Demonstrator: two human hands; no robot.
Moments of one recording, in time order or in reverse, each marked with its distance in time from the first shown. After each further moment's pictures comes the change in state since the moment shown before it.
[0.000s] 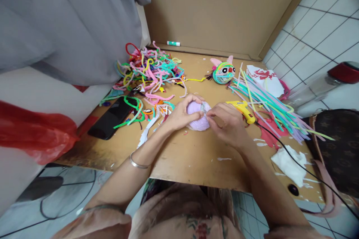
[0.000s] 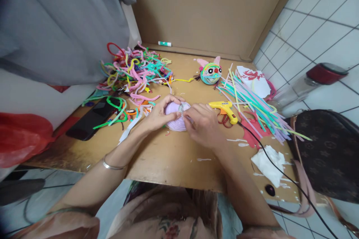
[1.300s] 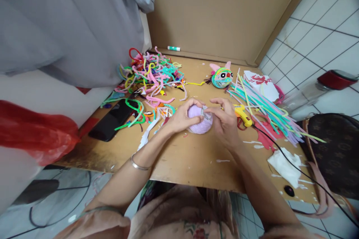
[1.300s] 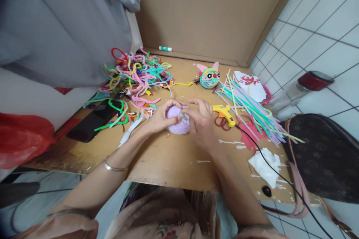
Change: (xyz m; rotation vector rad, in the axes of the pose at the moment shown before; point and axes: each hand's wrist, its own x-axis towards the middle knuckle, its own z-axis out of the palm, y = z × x) left_hand -0.001 0.007 0.000 0.052 -0.033 -0.049; right_hand -0.002 0.006 0.020 -0.011 0.202 0.095
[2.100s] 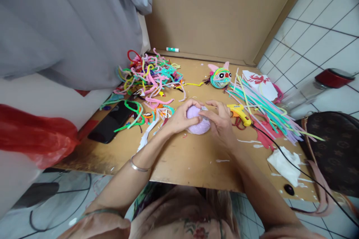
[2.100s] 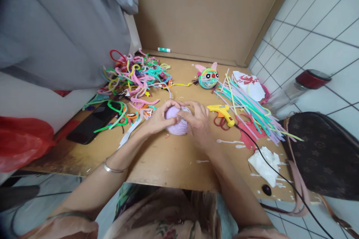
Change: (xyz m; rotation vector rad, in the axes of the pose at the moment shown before) left_hand -0.002 0.006 -0.001 0.040 -0.009 -0.016; right_hand -0.009 0.001 0.008 -0.076 -0.038 -0.023
